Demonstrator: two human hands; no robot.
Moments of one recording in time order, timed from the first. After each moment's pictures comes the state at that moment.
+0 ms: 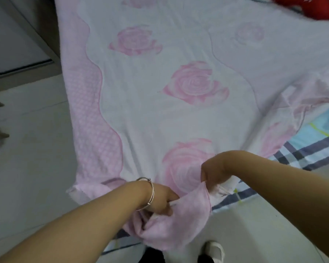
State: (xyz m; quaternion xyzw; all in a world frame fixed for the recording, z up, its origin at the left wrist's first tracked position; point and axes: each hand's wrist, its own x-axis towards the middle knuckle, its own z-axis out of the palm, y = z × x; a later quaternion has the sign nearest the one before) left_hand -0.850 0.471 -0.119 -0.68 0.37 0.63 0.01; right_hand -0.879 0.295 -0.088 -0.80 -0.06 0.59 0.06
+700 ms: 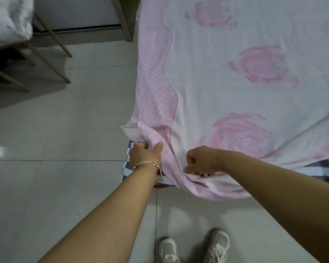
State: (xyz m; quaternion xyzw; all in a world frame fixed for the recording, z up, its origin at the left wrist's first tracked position) left_hand -0.909 0.578 -0.121 -0.83 -0.37 0.11 -0.40; right_hand -0.910 0.427 -0.094 -0.83 -0.02 0.50 0.24
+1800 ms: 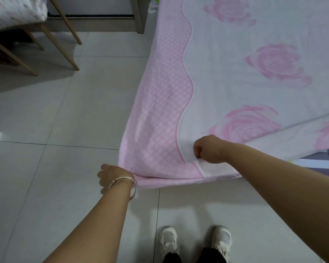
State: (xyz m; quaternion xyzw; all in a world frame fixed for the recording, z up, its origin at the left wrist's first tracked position) left_hand -0.982 0.688 -0.143 -0.80 -0.52 0.18 -0.23; right_hand -0.925 0.465 -0.096 -0.90 -0.09 0.41 0.11
